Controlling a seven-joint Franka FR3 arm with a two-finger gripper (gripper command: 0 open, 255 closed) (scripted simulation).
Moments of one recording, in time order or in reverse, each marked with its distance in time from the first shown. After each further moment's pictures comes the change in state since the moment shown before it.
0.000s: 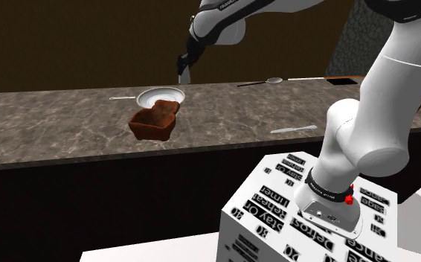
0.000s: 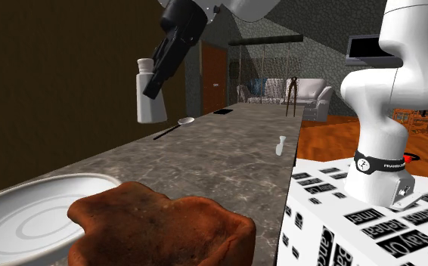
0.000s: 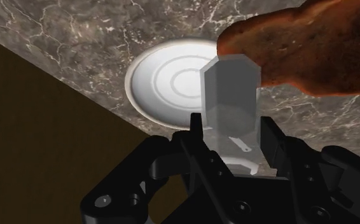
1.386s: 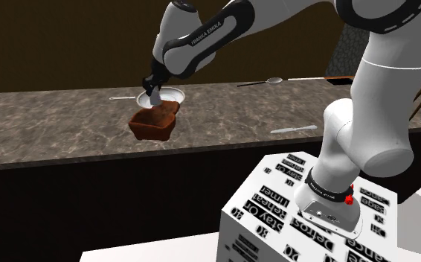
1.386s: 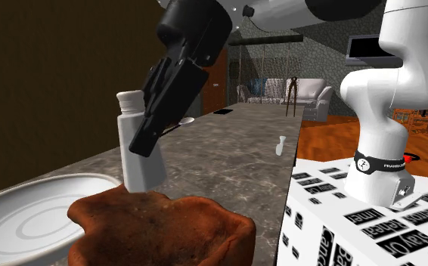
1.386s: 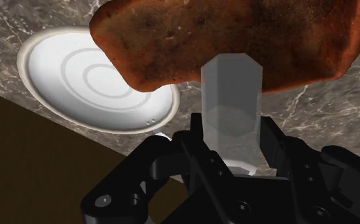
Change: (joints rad) arm 0.115 0.165 0.123 0.065 -0.134 0.100 0.359
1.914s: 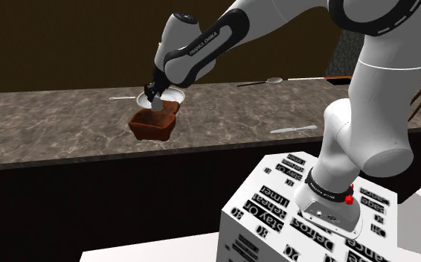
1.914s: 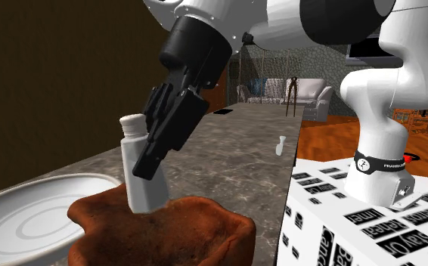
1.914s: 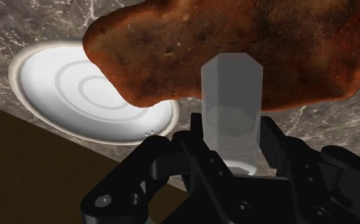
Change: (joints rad) arm -0.009 0.035 0.010 -0.031 0.032 0.064 -0.023
